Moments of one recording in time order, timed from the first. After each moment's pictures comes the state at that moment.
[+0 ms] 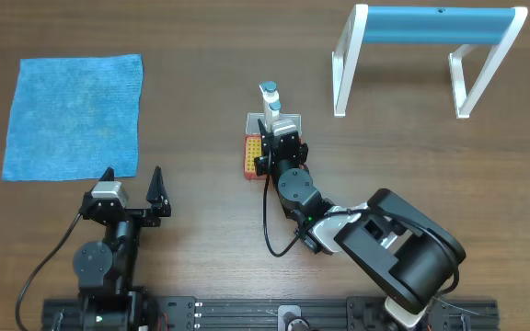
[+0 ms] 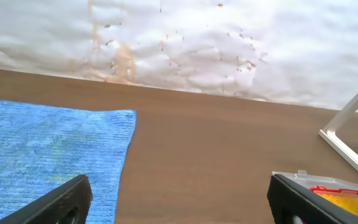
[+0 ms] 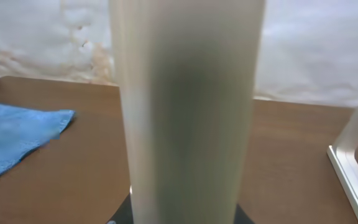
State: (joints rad) left arm 0.06 0.01 0.01 -0.07 0.09 -0.15; right arm 0.77 1.86 0.52 1.29 0.46 0.09
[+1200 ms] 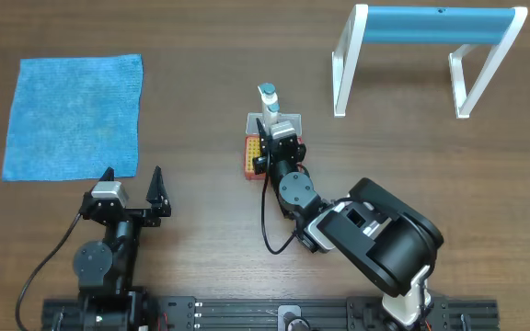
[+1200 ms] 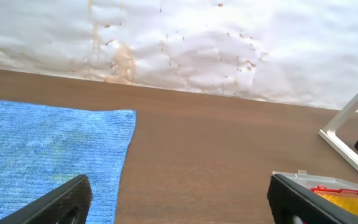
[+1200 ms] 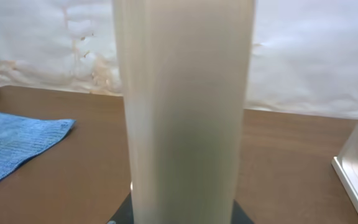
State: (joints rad) left arm 0.06 0.01 0.01 -0.07 0.09 -0.15; right arm 0.77 1.97 0.53 1.45 0.46 0.05
